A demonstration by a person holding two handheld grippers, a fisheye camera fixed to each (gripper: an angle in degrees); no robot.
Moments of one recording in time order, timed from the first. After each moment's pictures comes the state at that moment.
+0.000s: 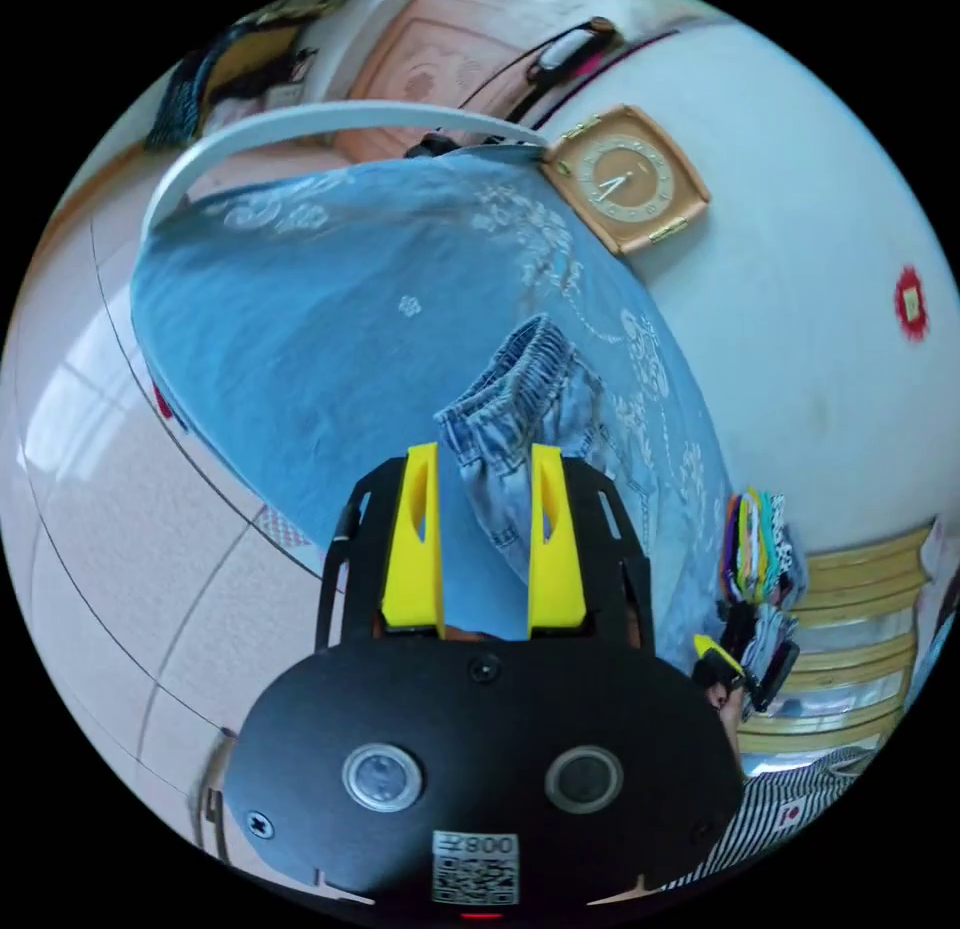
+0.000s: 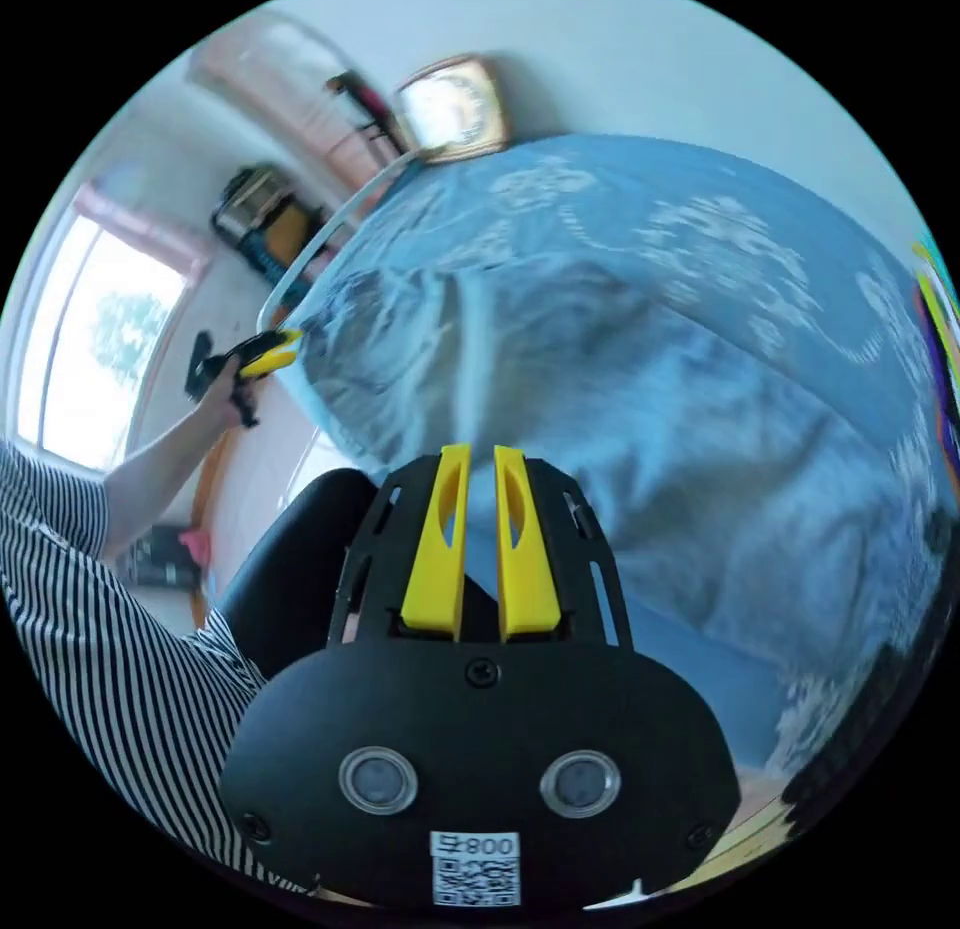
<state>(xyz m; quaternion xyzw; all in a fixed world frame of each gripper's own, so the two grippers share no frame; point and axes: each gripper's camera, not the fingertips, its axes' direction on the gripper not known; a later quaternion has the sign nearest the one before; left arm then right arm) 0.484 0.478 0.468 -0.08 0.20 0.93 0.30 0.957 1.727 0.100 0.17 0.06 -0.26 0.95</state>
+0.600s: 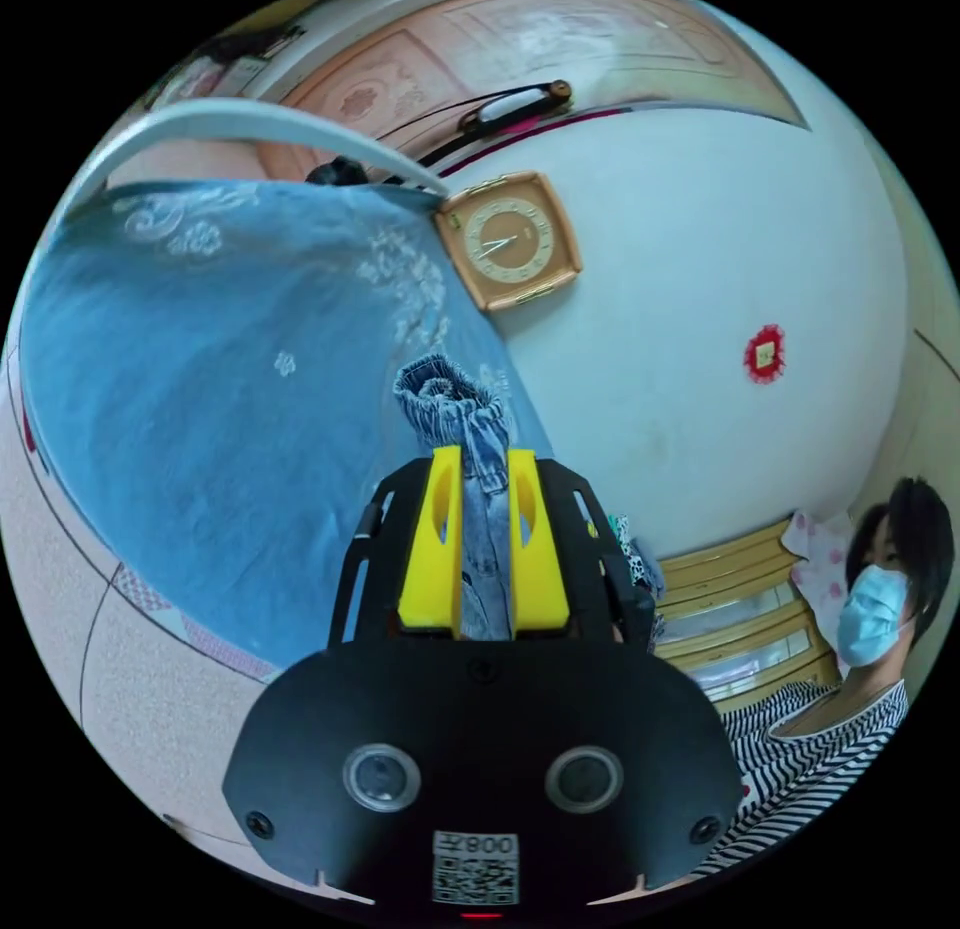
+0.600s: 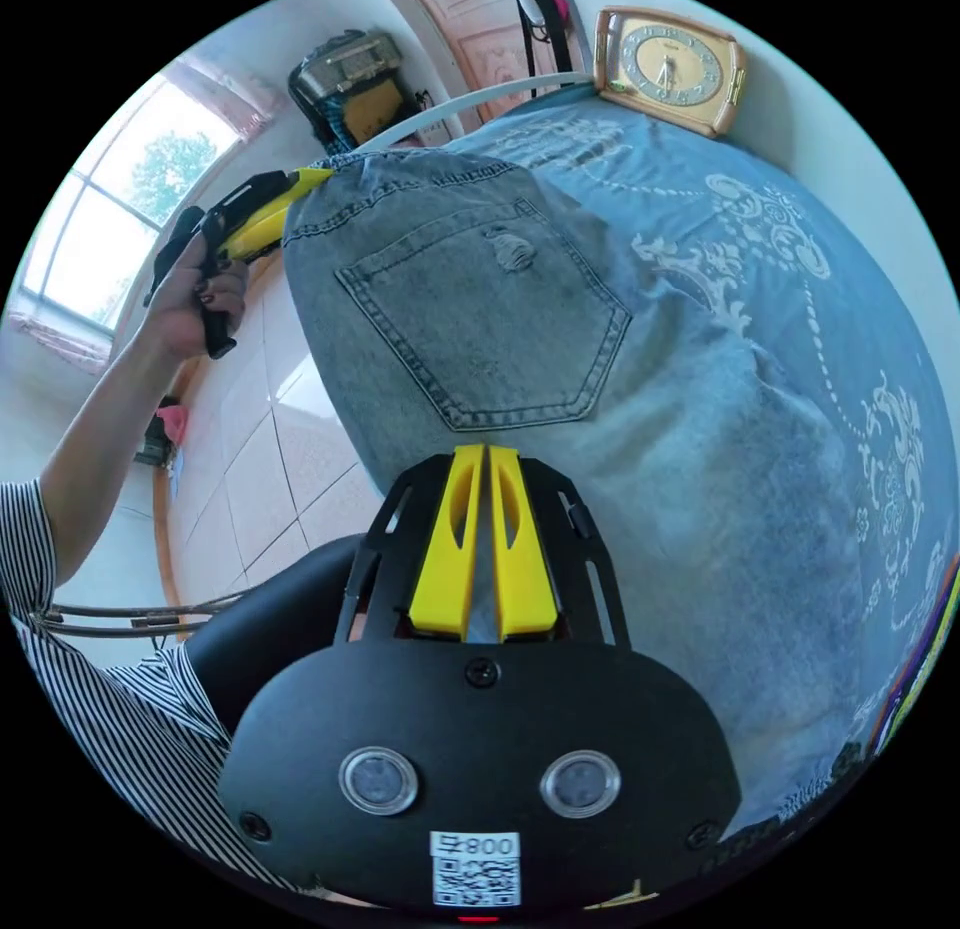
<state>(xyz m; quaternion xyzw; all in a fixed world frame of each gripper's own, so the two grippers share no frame) 0.633 0.460 0.357 -0.30 0.32 0.87 0.24 0.724 1.632 0.225 0.05 0.14 -0.43 0.89</state>
